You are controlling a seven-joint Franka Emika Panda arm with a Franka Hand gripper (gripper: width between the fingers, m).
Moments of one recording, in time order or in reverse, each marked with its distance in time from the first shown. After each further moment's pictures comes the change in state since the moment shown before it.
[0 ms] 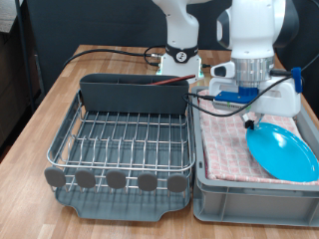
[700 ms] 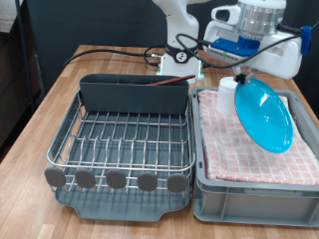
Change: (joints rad) arm -0.001 -0.199 -0.039 0.176 -0.309 -0.651 0.158
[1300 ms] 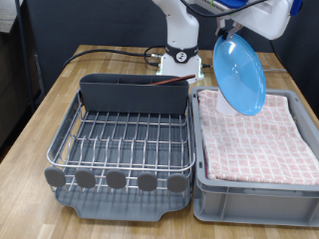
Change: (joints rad) arm -0.007 -0.063 -0.009 0.138 -0.093 -0.325 -0.020
